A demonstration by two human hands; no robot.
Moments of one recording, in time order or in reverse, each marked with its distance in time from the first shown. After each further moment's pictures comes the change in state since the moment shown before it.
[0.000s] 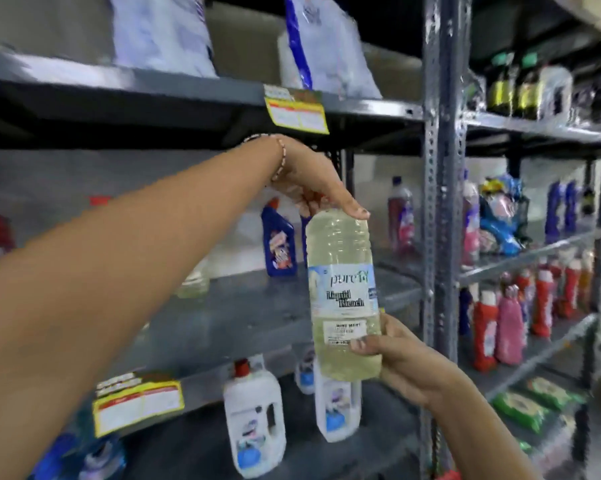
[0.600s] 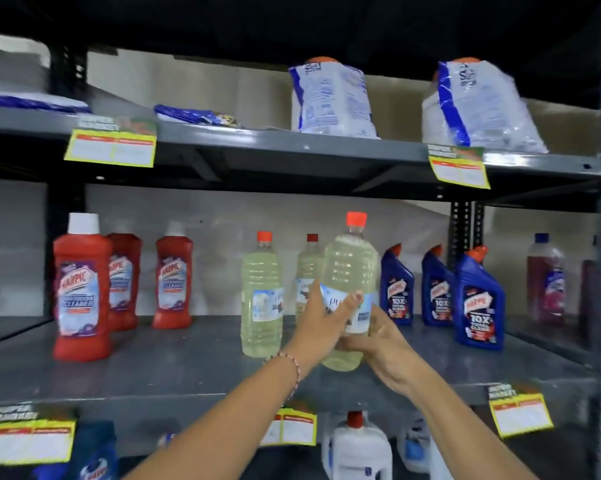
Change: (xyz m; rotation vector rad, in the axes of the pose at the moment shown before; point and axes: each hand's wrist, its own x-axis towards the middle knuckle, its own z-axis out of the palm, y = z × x) left_hand -0.077 -0.190 0.126 -0.952 0.889 0.136; right_hand 0.175 0.028 0.128 -0.128 -0.076 -0.176
